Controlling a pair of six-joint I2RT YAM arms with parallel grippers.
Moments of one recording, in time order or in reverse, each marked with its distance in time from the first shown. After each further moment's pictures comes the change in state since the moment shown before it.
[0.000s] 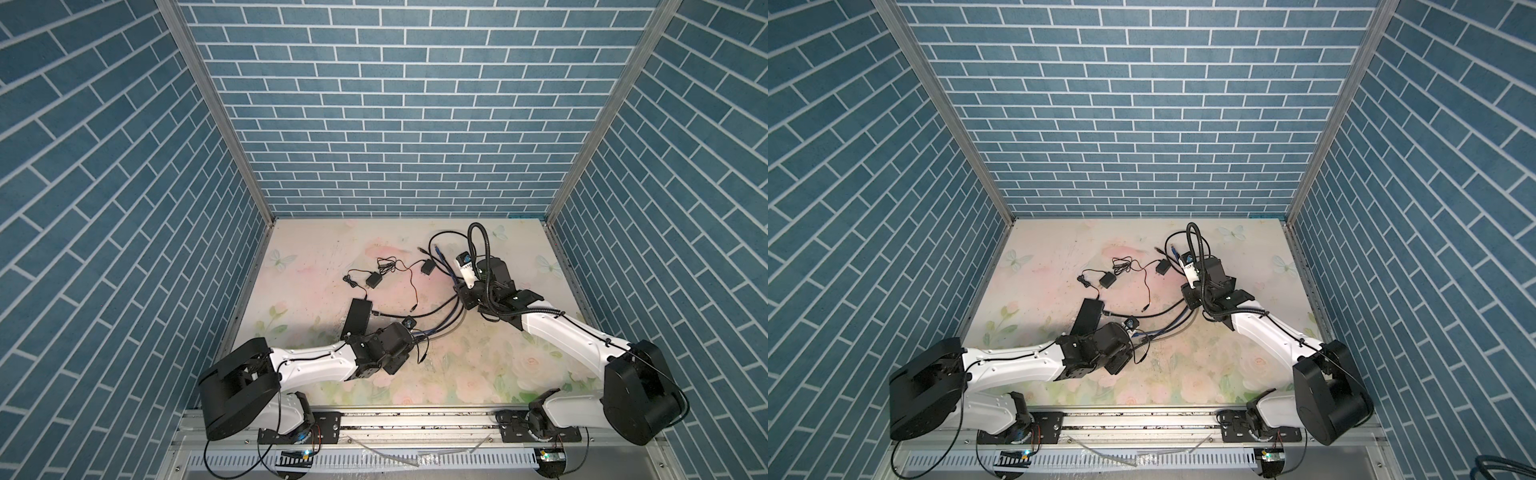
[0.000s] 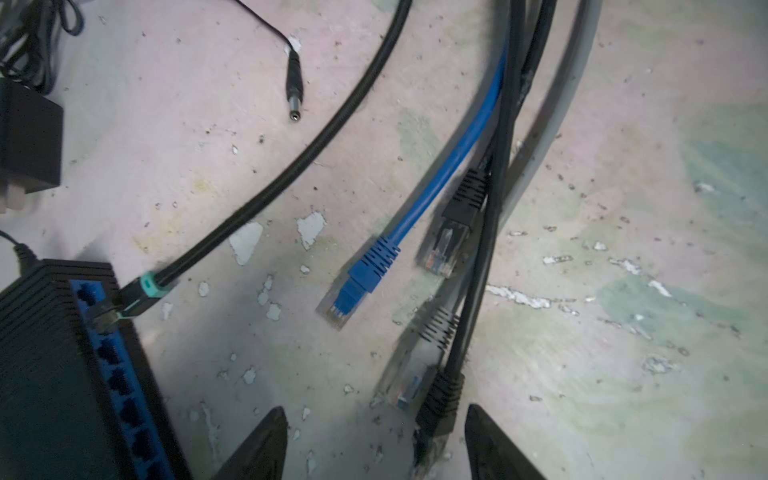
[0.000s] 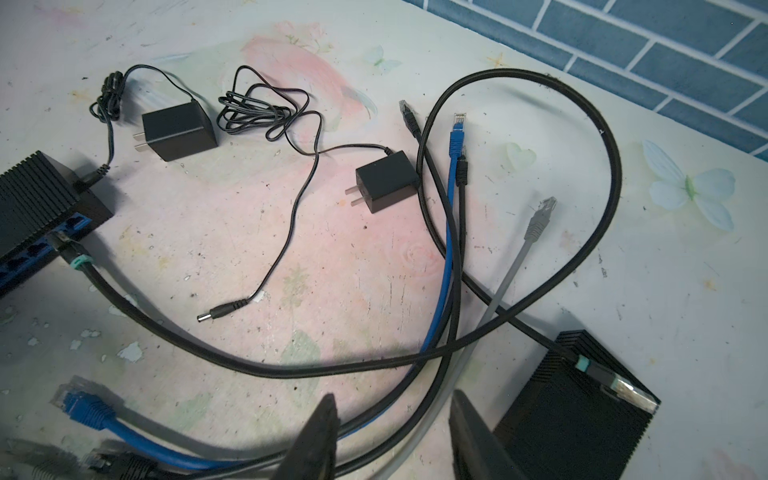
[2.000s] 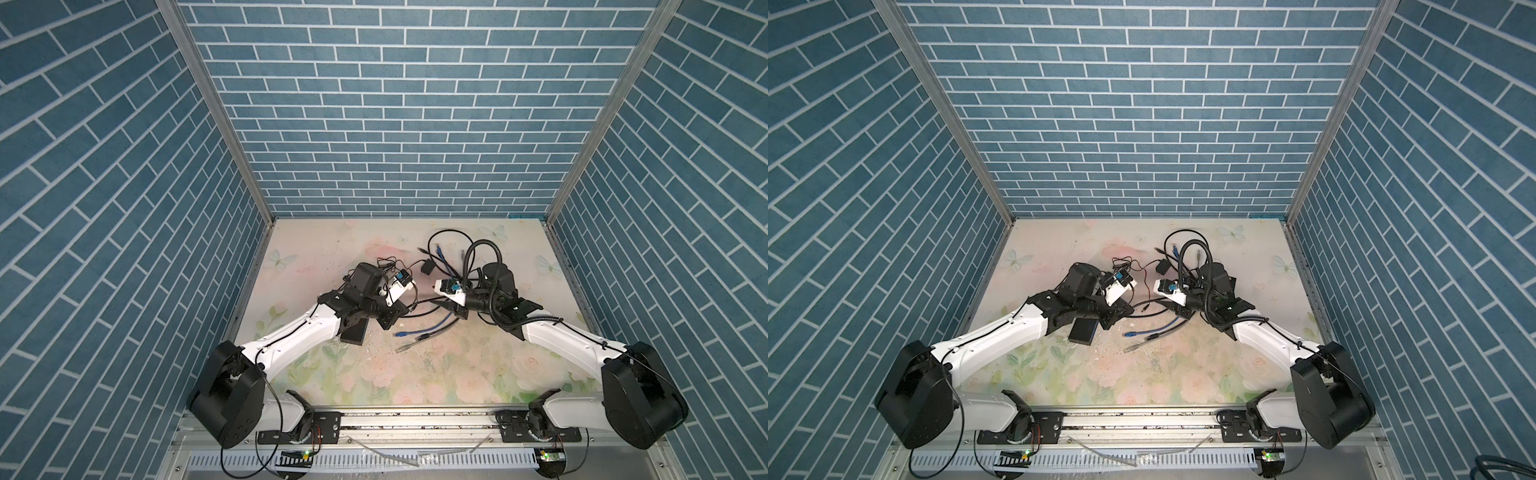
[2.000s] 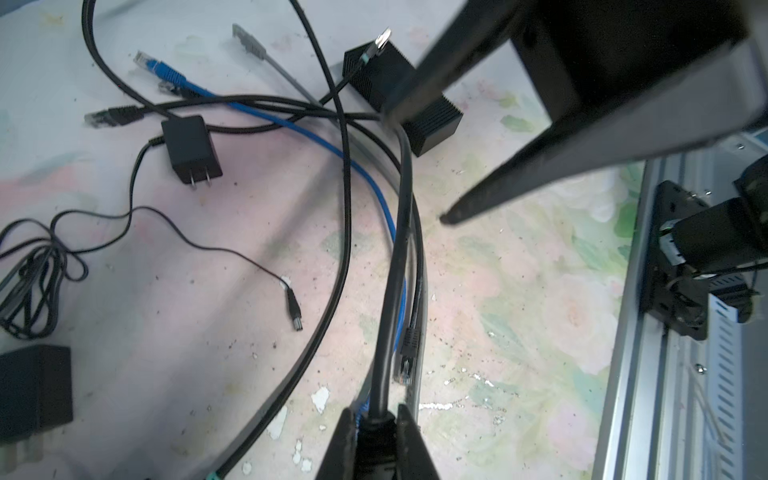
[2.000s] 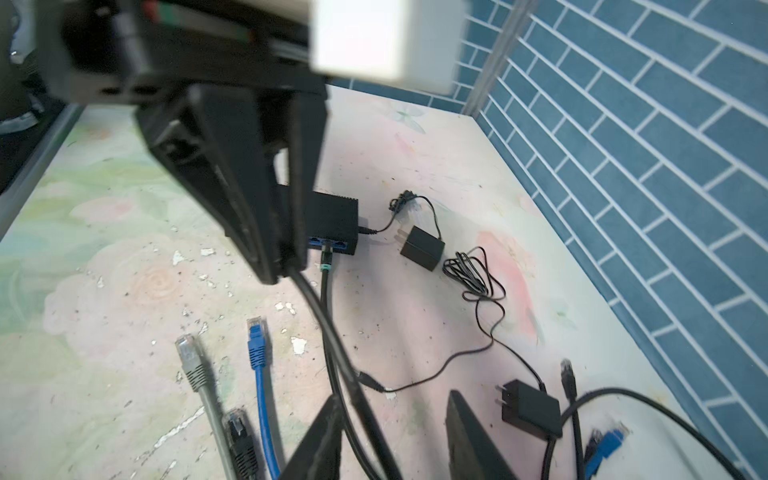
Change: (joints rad) left arm 0.446 -0.030 0.303 -0.080 0.733 0.326; right arm -0.004 -0.012 -0.124 0.339 -0.670 -0.648
